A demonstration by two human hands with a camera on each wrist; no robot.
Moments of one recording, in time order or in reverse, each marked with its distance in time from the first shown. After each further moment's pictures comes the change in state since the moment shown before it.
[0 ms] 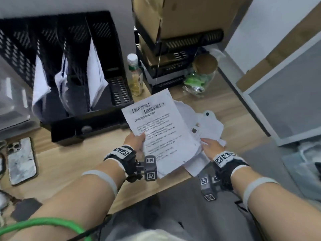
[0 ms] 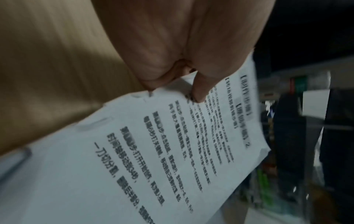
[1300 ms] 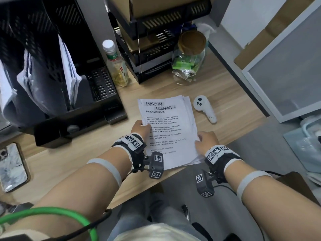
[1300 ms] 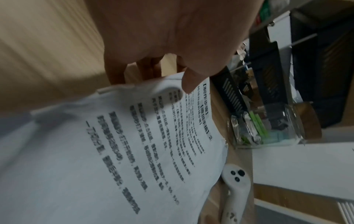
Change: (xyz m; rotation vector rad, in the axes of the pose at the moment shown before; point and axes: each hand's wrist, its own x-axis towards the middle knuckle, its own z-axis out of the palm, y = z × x) left_hand 0.003 0.030 0.063 0.112 0.078 0.010; right_hand 0.012 0.026 0.019 -0.054 0.028 0.036
